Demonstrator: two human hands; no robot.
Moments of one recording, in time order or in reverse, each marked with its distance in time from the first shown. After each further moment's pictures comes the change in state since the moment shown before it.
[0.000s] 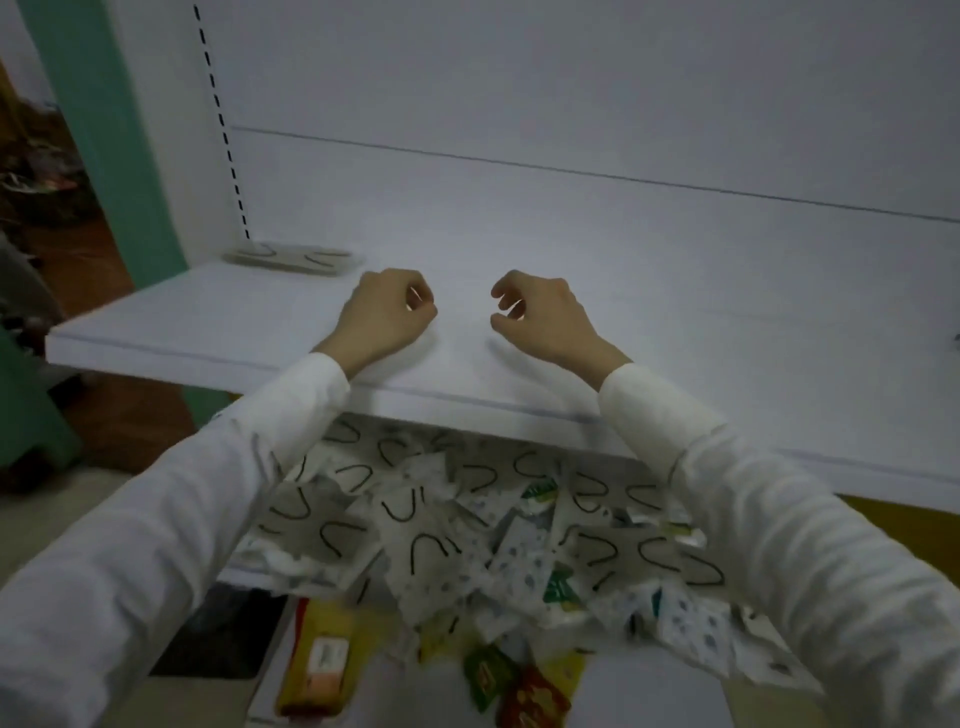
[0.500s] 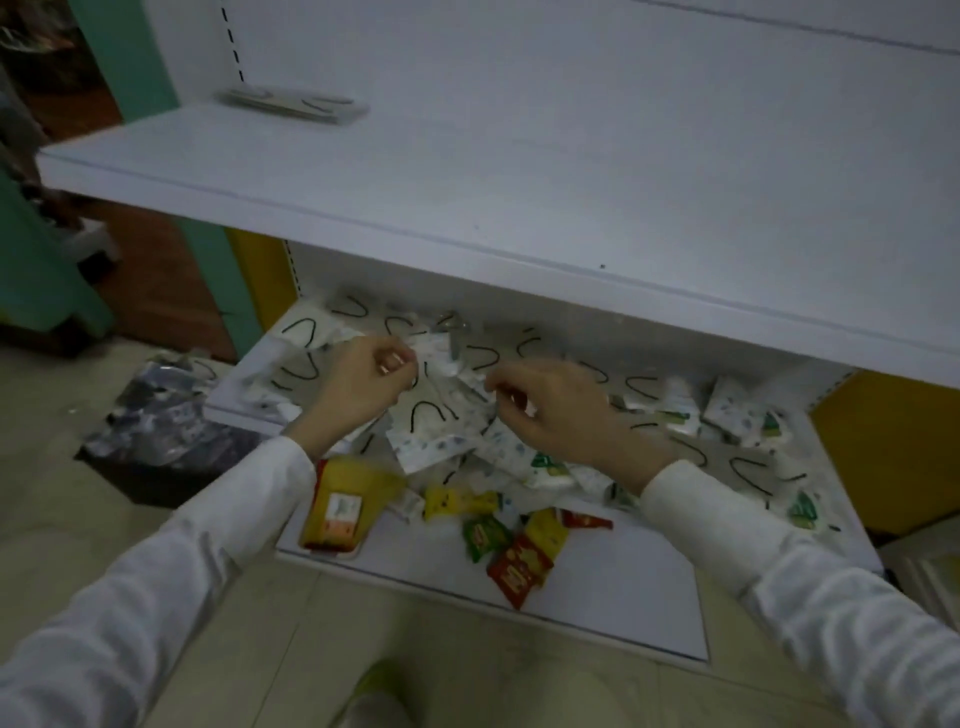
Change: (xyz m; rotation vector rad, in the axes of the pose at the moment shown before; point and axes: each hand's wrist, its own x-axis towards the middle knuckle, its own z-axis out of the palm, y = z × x) left_hand -0.195 -0.019 0.071 -0.247 -0.133 -0.328; right_hand -0.202 0.039 0.064 0.074 -0.103 -0.412
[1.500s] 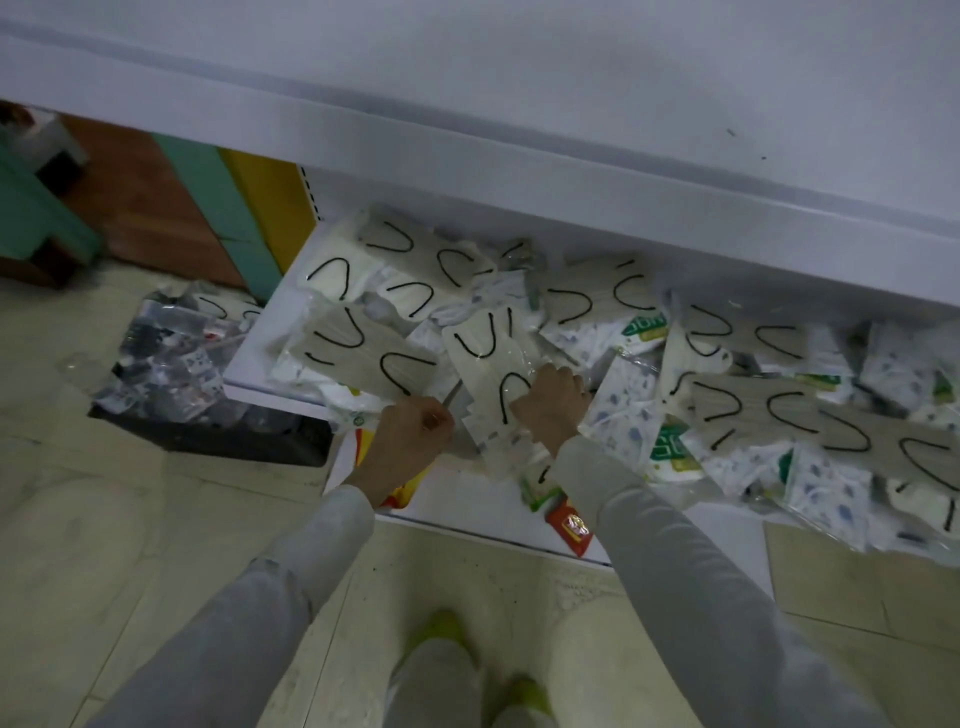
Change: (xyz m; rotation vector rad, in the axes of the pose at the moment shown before) left_hand 0.062 -0.193 0.046 0.091 -0.291 -0.291; right_hand 0.090 0.082 0.273 -0.165 -0.415 1.156
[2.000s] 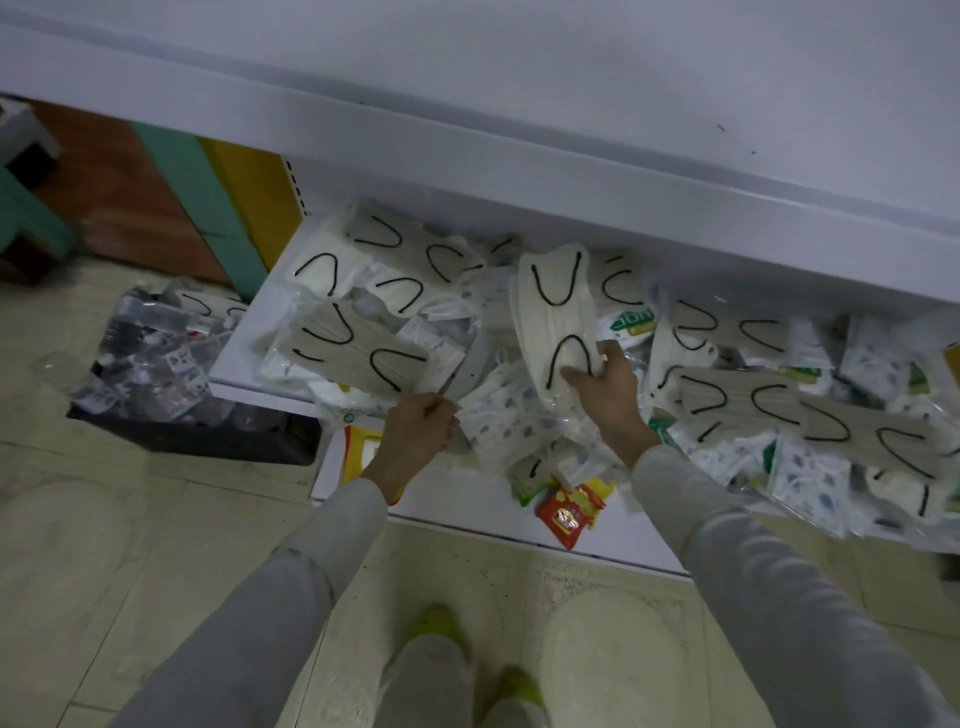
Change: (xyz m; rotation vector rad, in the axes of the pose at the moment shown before) left_hand 0.011 0.002 0.024 -0.471 0.009 -0.221; right_hand -0.009 0.056 -0.049 0.872 0.128 -0.031
